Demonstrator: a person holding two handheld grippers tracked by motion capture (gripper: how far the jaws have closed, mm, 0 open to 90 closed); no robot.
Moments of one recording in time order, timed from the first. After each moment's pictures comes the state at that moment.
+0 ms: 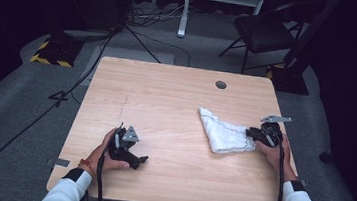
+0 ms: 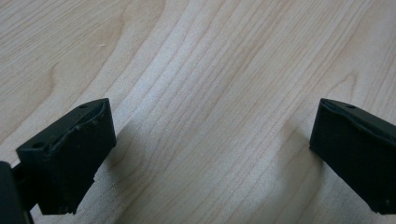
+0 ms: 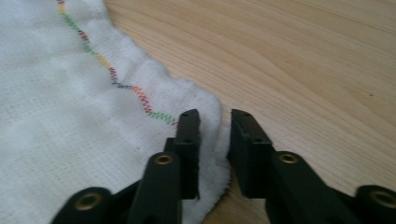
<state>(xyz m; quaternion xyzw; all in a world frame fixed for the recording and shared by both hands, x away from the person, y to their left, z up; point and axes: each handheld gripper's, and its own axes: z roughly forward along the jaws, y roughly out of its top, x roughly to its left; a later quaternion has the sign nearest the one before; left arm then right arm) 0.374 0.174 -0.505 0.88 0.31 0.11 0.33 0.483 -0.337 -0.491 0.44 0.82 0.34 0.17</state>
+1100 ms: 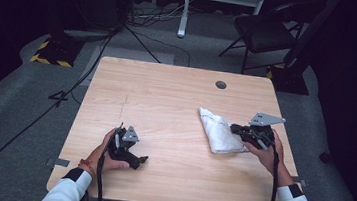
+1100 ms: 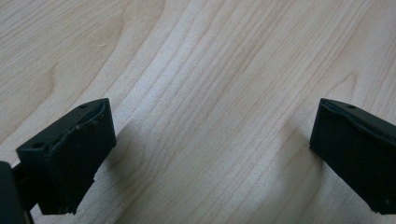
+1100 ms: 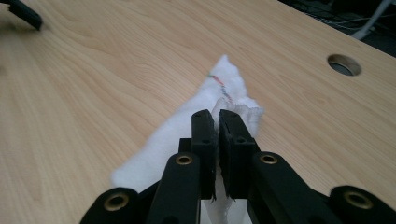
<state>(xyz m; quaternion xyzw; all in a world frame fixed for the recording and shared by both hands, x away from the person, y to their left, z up) 0.374 0.174 -0.505 0.88 0.31 0.11 0.33 0.431 -0.266 -0.422 0.28 0.85 0.42 0.18</state>
